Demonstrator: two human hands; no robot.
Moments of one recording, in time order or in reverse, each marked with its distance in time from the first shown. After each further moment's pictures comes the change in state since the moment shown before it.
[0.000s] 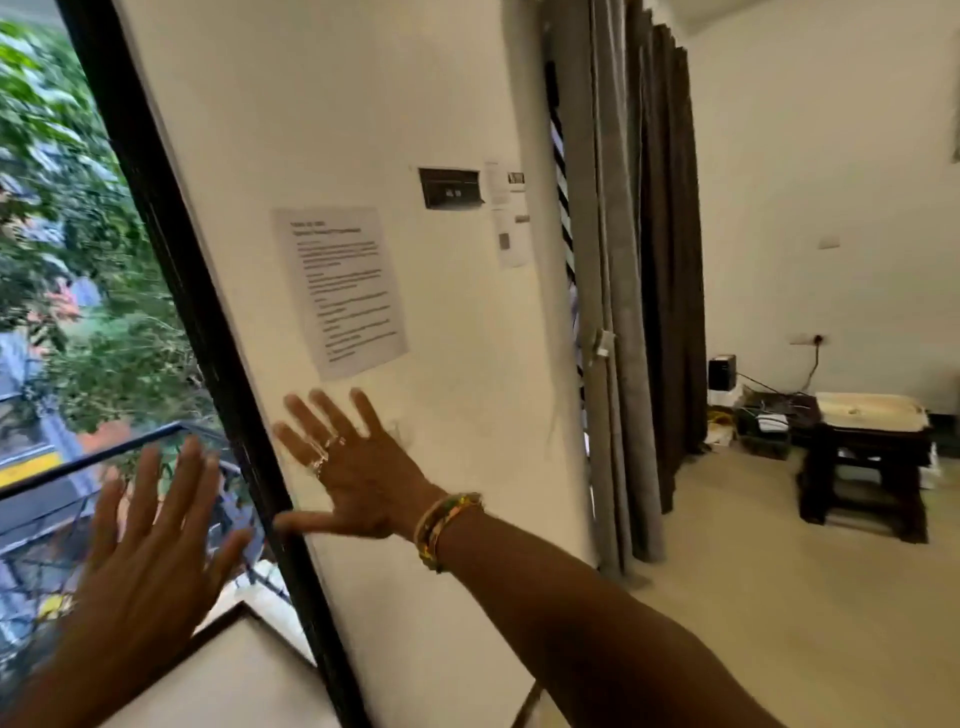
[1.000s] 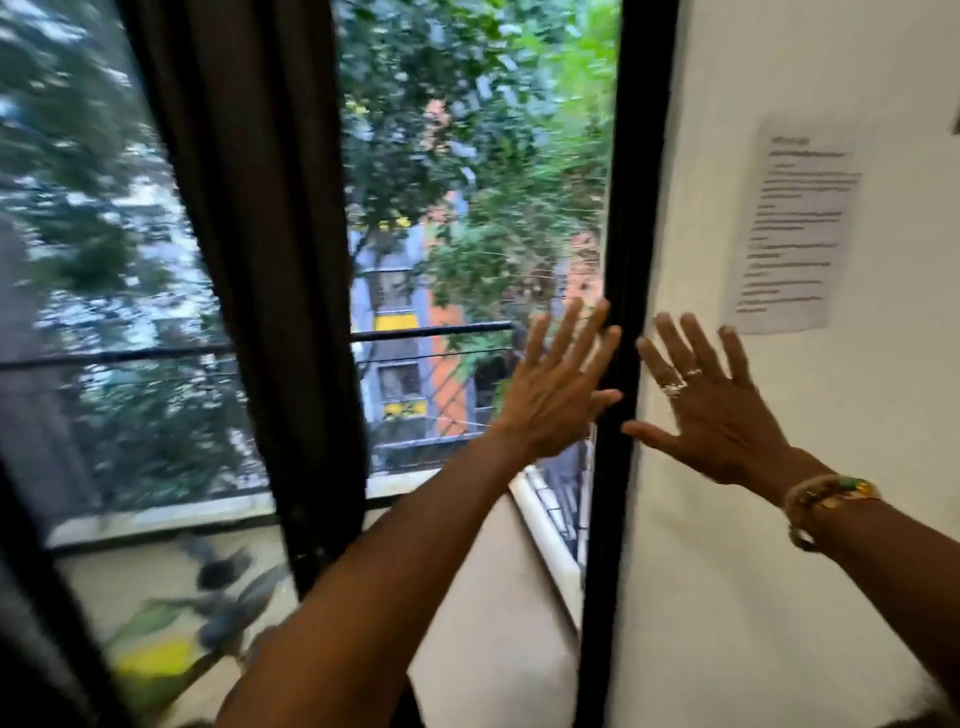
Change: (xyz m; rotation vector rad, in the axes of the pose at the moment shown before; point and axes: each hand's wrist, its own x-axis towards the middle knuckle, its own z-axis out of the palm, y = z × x) left_hand 0.021 -0.084 0.038 0.074 -0.077 -0.069; right_hand 0.082 -0.048 0.054 0.112 0.155 -0.159
